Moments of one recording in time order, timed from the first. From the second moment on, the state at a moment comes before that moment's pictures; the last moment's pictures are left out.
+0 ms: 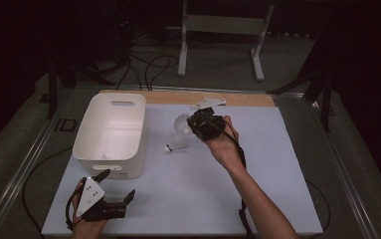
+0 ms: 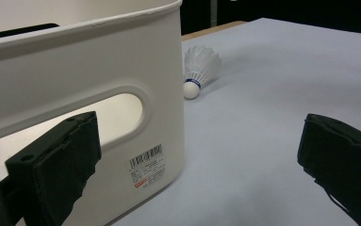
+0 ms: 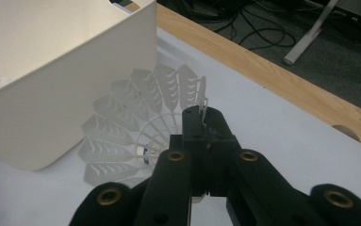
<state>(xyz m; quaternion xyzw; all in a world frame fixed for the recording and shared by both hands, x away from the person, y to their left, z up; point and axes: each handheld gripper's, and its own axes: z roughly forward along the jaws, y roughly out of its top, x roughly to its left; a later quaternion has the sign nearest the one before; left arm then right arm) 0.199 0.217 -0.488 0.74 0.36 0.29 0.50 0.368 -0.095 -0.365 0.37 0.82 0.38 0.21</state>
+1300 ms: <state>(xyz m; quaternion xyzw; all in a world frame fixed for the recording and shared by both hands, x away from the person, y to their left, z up) 0.199 0.218 -0.488 0.74 0.36 0.29 0.50 0.373 -0.079 -0.350 0.37 0.82 0.40 0.20</state>
